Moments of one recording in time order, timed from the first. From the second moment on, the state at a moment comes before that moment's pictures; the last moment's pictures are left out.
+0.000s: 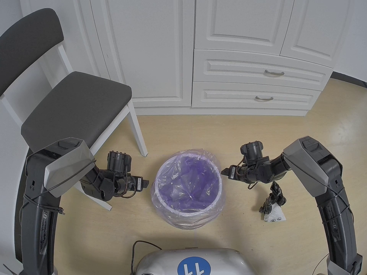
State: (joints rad) left arm -0.26 2.53 -1.21 -0.62 0.05 -0.09; right arm 0.29 2.67 -1.66 -0.26 -0.01 0.43
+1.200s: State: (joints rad) left arm -0.32 2.10 -0.84 -0.98 -0.01 -0.01; right arm 0.19 2.21 -1.01 -0.63 0.09 -0.17
